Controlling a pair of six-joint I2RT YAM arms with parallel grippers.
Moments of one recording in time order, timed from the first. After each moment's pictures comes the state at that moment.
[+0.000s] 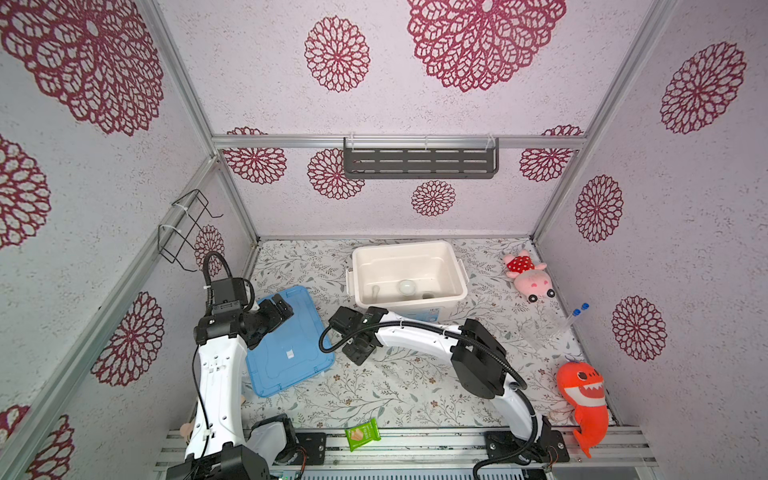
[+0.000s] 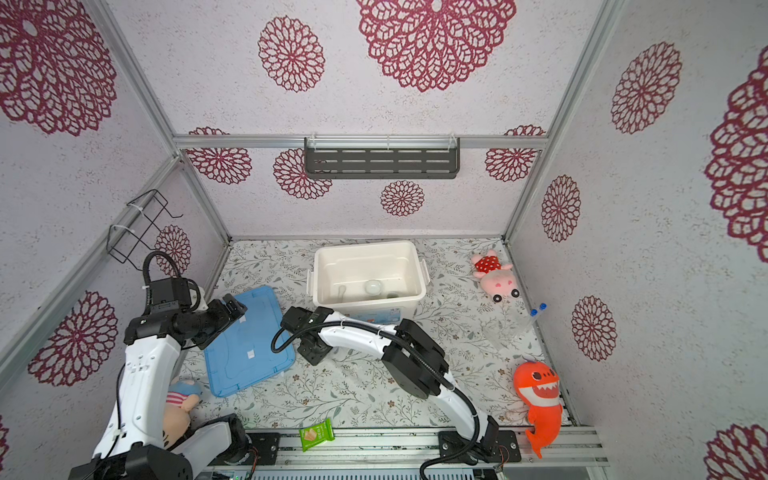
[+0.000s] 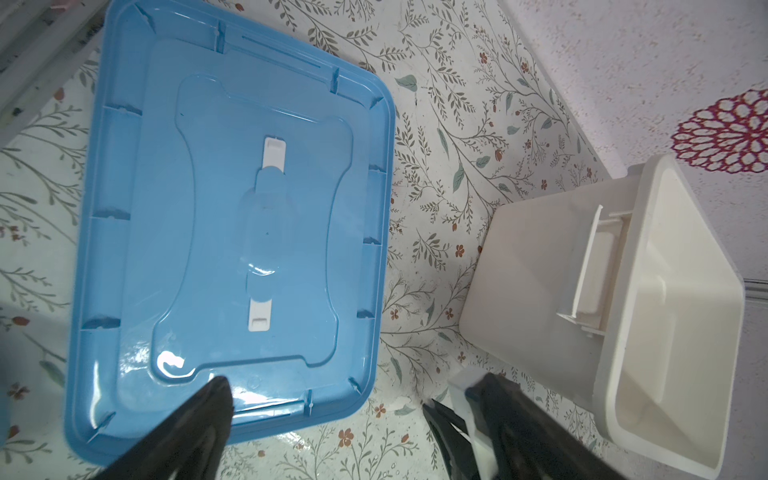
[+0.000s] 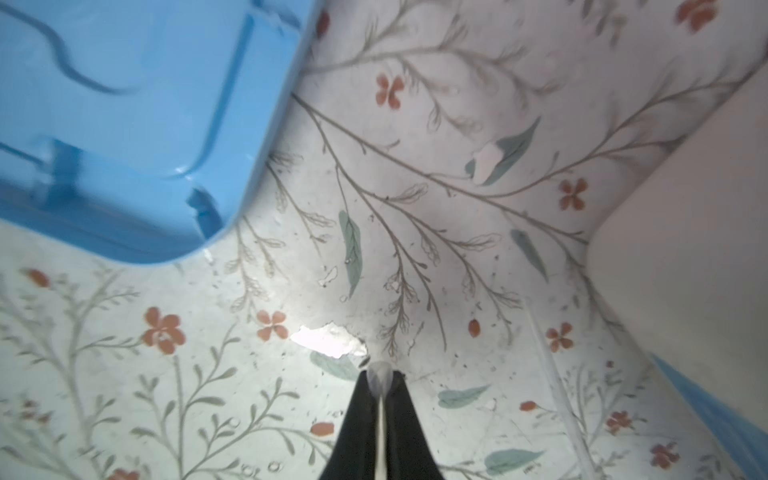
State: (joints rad) left arm 0.29 1.08 1.03 -0.94 0.26 -0.45; right arm 1.12 2.21 1.89 -0.92 0.10 0.19
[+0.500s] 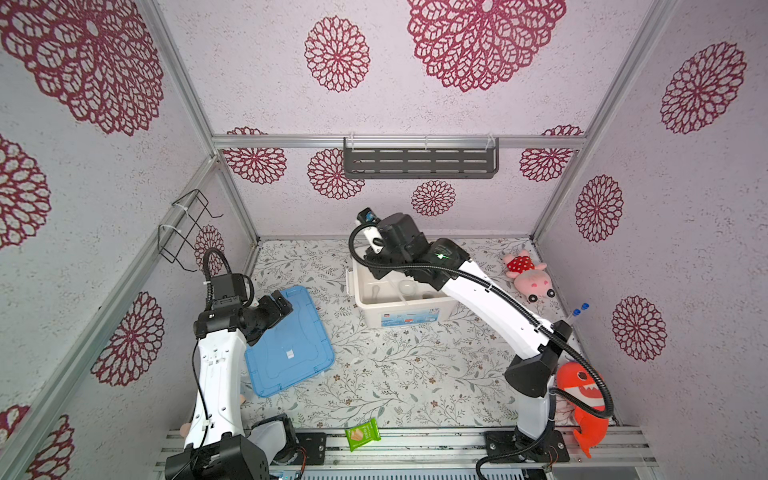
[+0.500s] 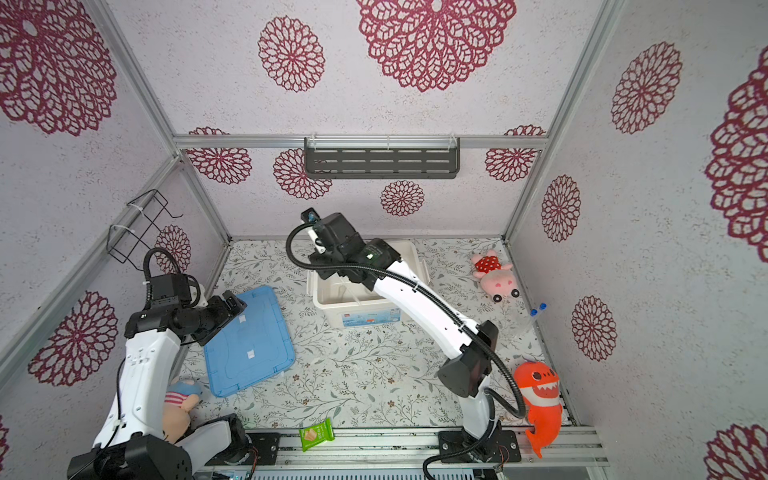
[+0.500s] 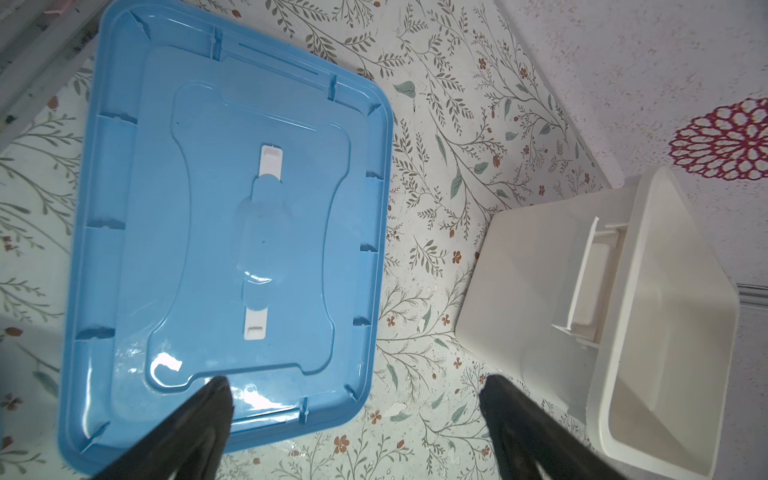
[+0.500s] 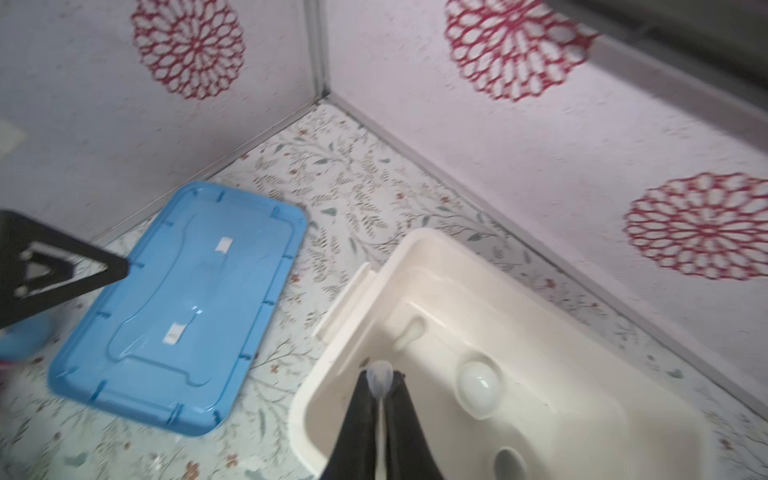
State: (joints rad) left arm 0.29 1.12 1.06 -0.93 0.27 -0.46; right arm 0.89 1.91 2.21 -0.85 0.21 0.00
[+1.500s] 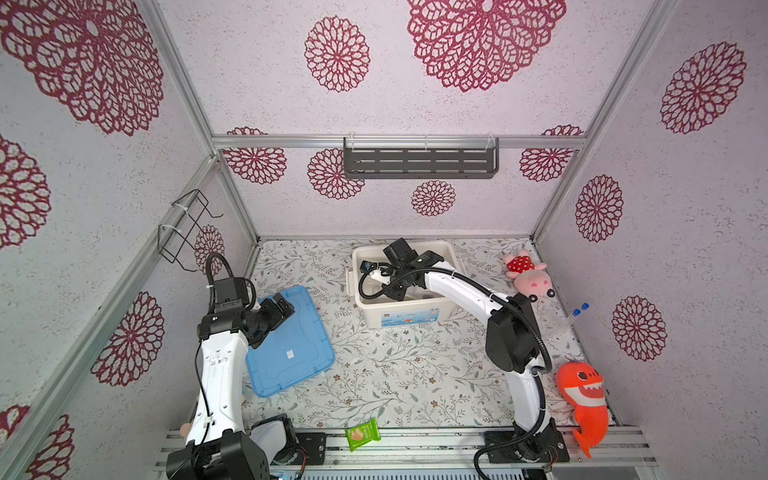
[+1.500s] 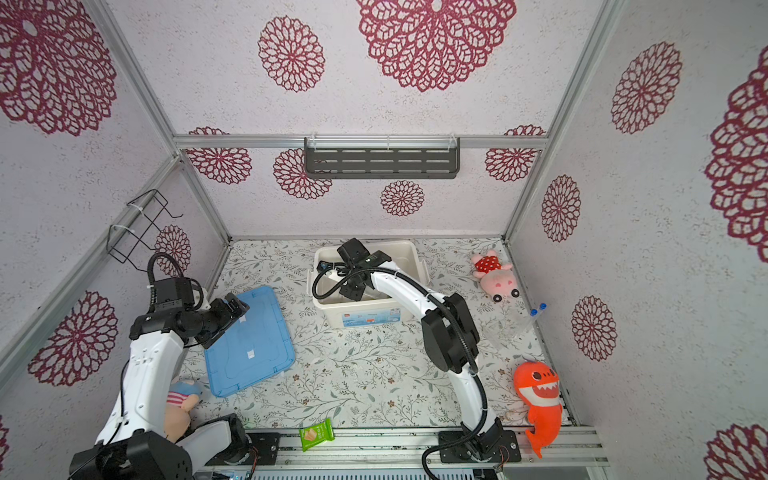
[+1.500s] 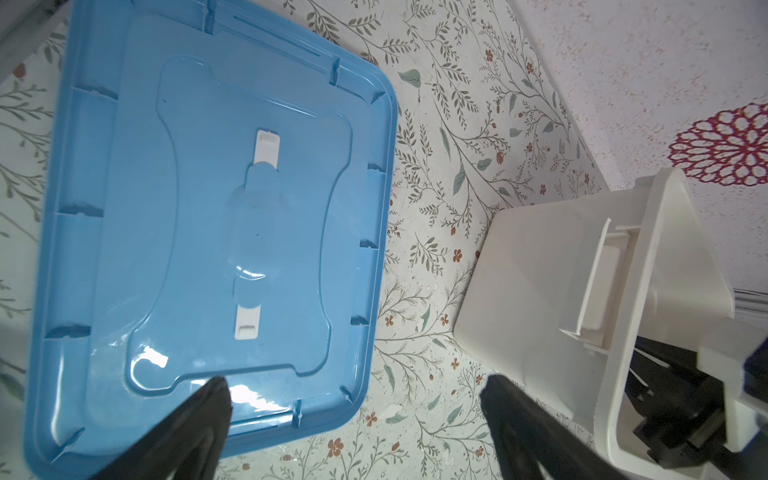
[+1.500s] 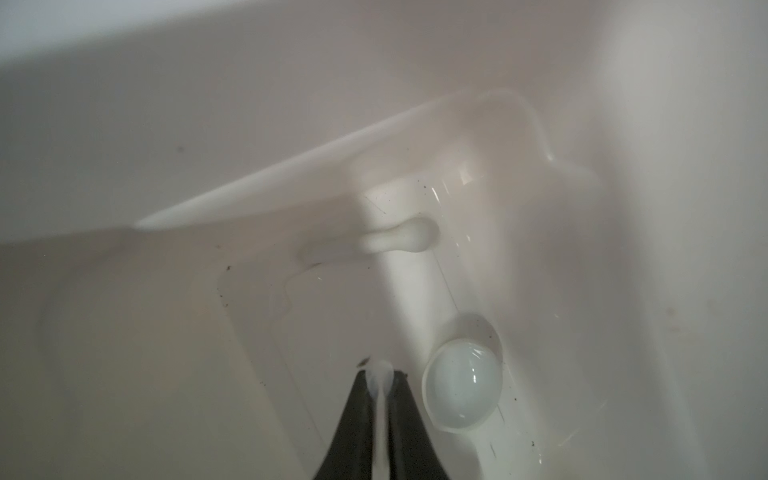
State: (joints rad) left arm 0.30 1.14 1.01 -0.89 0.29 -0.50; right arm 0.73 2.14 1.93 -0.79 -0.05 -0.58
